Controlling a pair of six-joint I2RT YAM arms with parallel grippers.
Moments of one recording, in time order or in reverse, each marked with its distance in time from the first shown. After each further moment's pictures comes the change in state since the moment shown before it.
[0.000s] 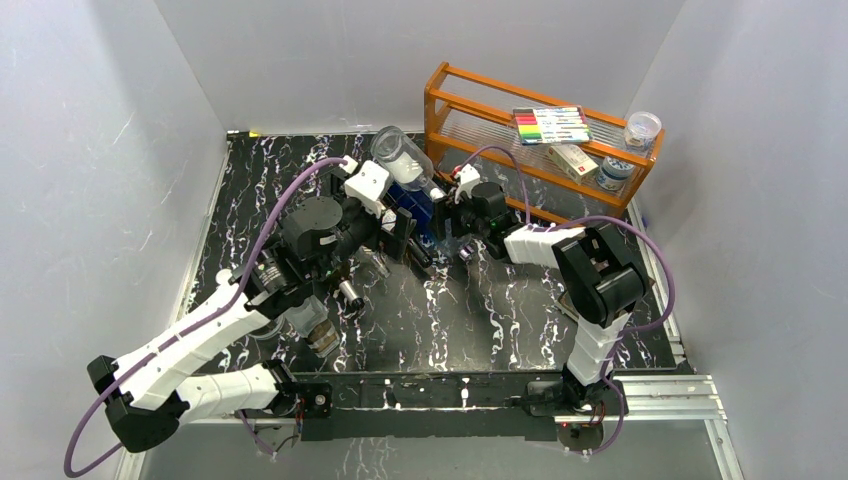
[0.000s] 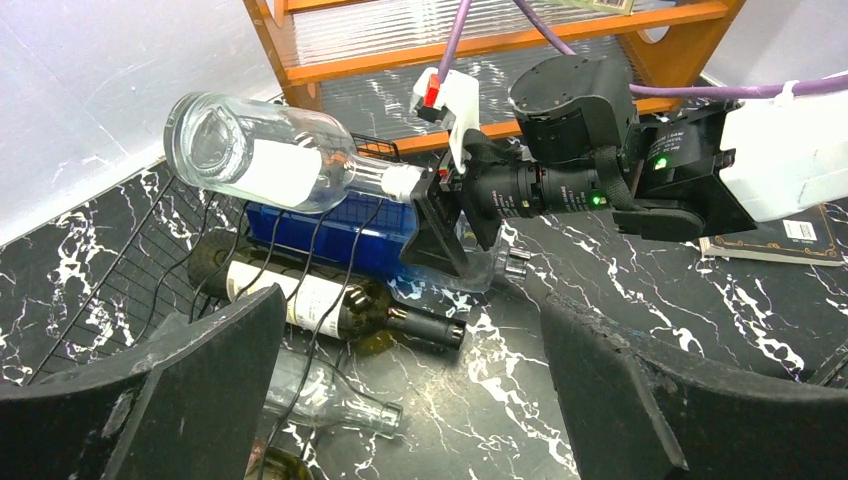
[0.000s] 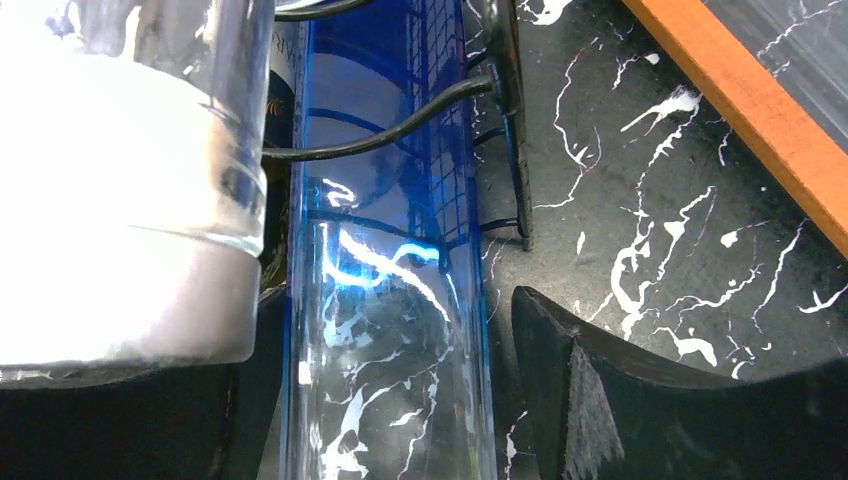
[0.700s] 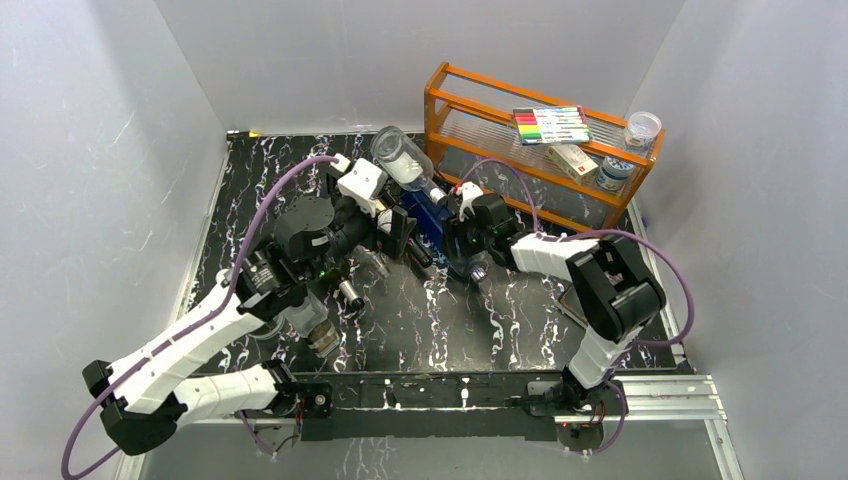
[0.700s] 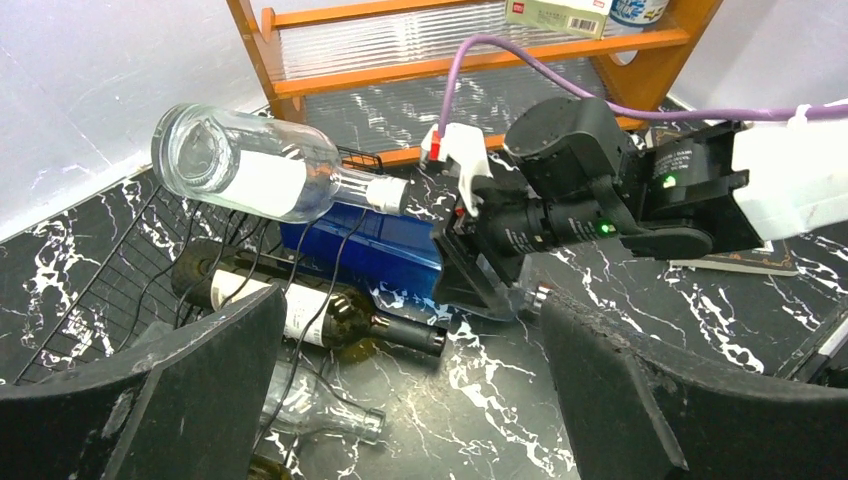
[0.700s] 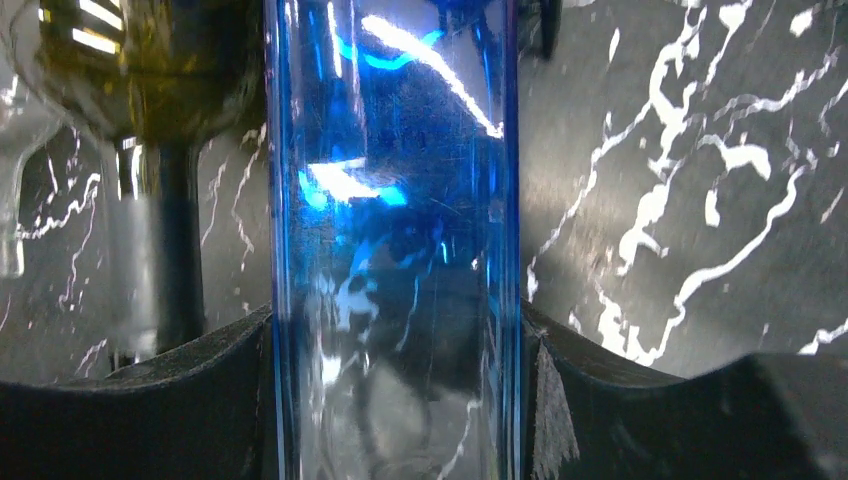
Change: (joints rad) left arm 0.000 -0.028 0.015 -0.005 0.025 -0.033; right arm 0.024 -0.141 -0.090 -0.274 0.021 0.008
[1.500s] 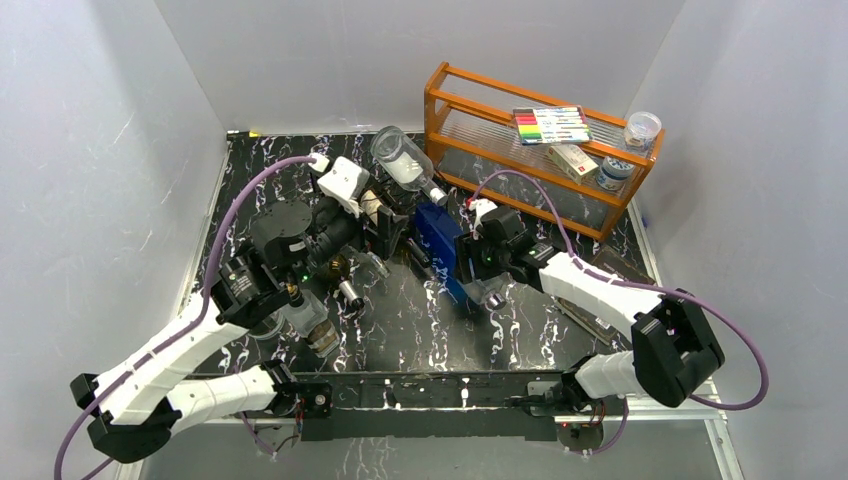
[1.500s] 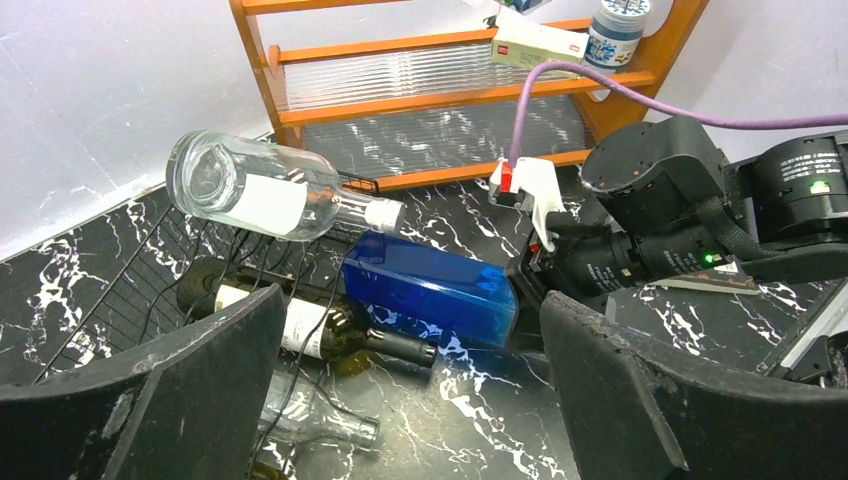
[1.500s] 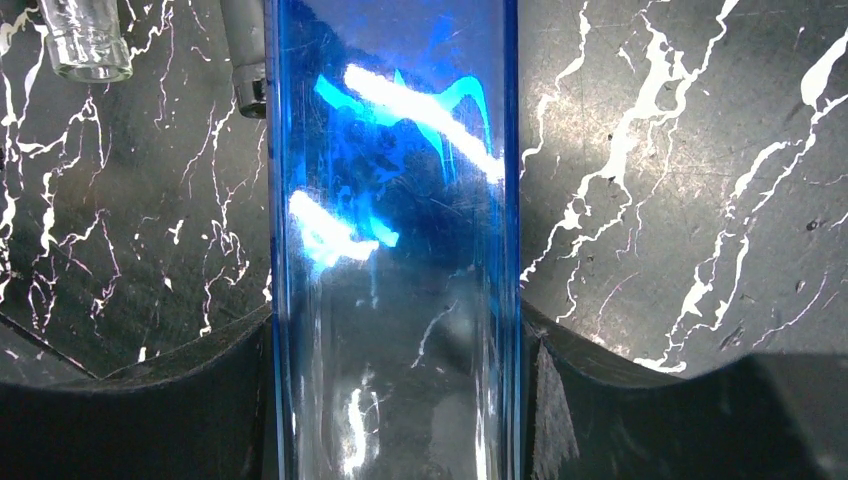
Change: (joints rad) left arm 0.000 -0.048 0.033 -0.029 0.011 -0.004; right arm 0.089 -0.350 -0.030 -0.472 0.077 0.119
